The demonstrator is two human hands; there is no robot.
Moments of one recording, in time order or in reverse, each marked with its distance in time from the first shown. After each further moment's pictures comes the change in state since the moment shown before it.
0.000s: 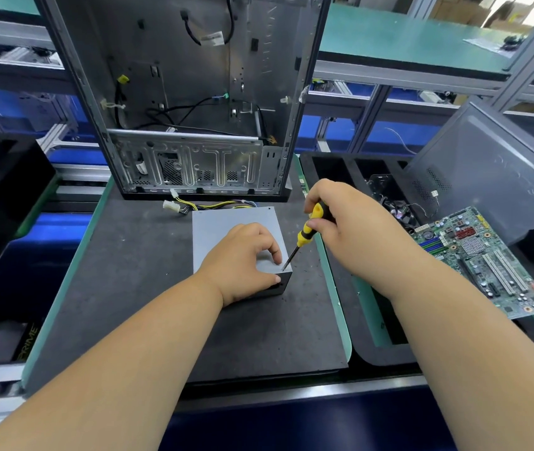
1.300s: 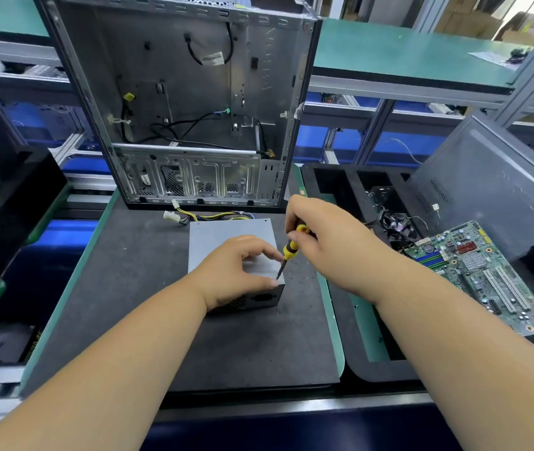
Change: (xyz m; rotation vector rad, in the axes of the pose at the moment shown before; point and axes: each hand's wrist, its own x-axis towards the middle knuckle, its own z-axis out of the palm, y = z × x) left_hand 0.001 0.008 -0.009 -0.319 -0.014 -0.034; right_hand 0.007 -0.001 -0.009 0.120 -0.143 -0.155
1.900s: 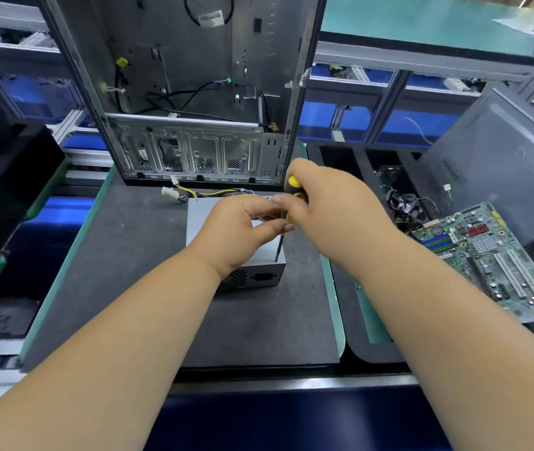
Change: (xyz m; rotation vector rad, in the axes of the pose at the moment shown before) left_hand 0.007 0.032 0.004 -0.176 0.228 0.135; right_hand 0.014 -0.004 0.012 -0.209 0.170 0.083
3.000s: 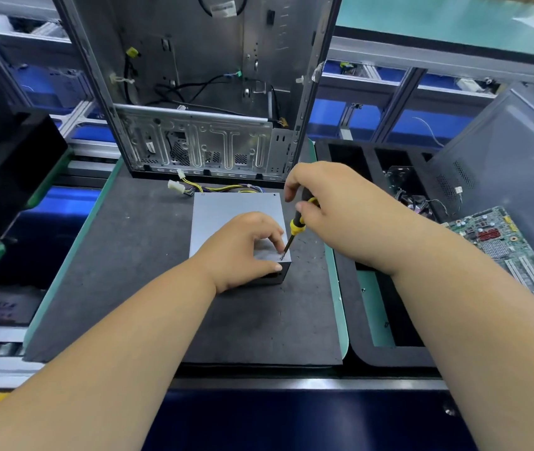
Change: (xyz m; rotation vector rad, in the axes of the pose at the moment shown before) left_hand -0.013 -0.047 -0.002 0.344 -0.197 0.002; right_hand 0.004 0.008 -0.012 0.053 -0.219 -0.107
